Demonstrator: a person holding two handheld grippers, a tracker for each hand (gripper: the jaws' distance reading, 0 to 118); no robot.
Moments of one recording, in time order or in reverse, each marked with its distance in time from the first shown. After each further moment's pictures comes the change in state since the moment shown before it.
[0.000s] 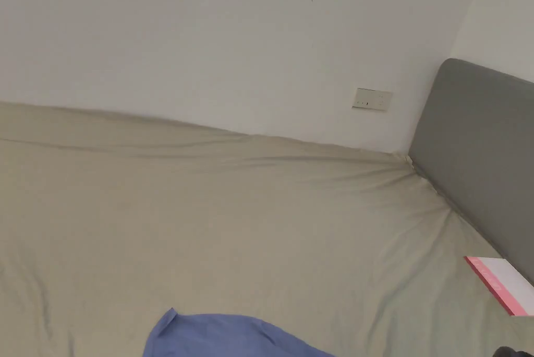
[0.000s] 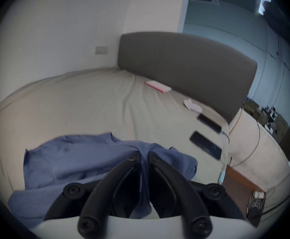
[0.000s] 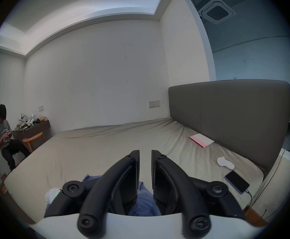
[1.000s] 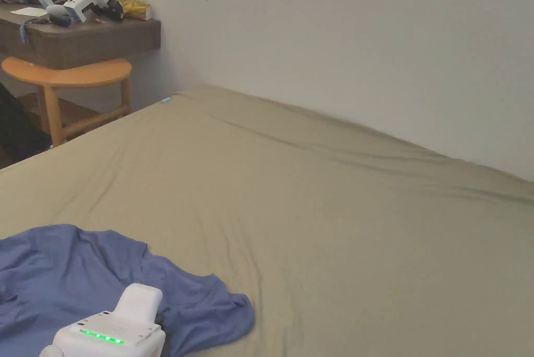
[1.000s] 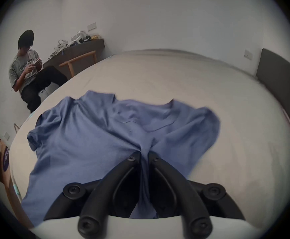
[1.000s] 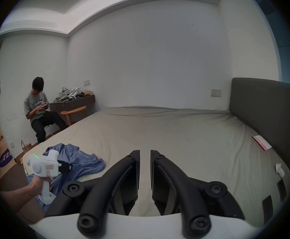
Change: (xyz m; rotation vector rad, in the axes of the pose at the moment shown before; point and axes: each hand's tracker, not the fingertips) left arm -0.403 -0.198 0.250 0.058 0.887 0.565; right arm -0.211 -0.049 -0.117 -0.144 0.400 0.152
